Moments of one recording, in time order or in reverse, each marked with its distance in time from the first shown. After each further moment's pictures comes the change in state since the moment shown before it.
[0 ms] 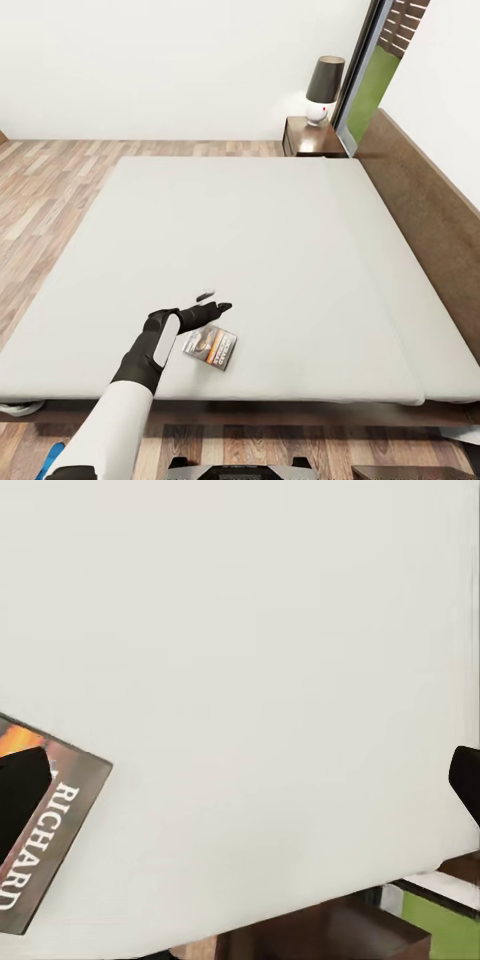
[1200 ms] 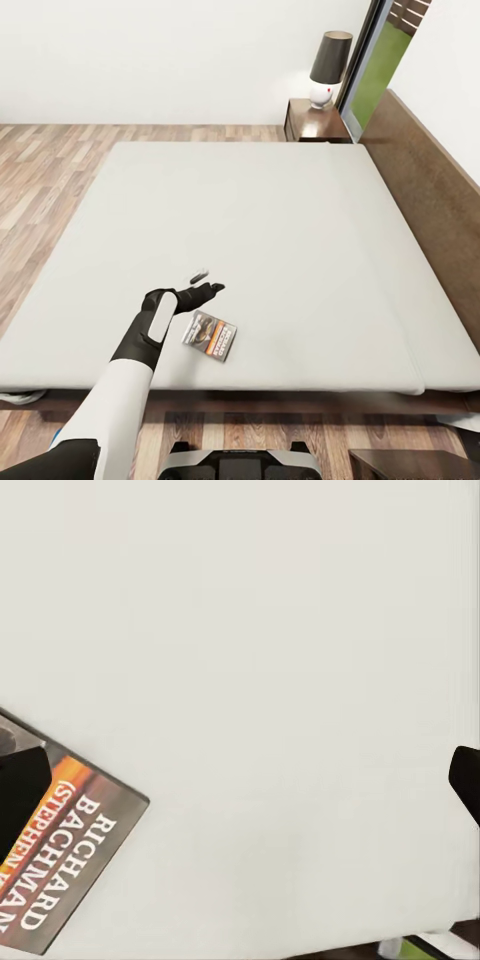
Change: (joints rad) left arm -0.096 0.006 0.002 -0.012 0.184 0.039 0.251; right arm 0.001 0.000 0.001 0.000 -0.001 -0.015 0.003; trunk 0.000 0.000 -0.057
